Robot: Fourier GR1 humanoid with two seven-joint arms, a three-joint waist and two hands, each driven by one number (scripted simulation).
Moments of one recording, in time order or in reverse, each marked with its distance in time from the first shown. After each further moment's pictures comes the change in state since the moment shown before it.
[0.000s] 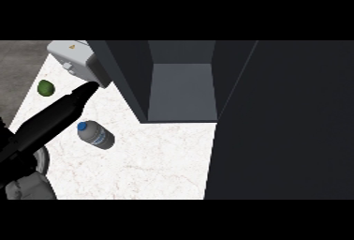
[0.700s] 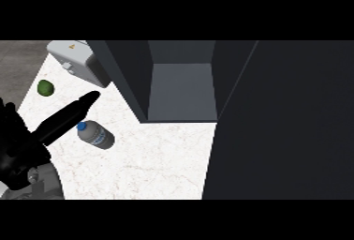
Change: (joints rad) left arm 0.138 0.013 0.072 0.146 0.232 0.103 -0.166; right arm -0.035 -0.057 0.051 0.003 0.035 -0.077 0.012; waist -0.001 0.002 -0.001
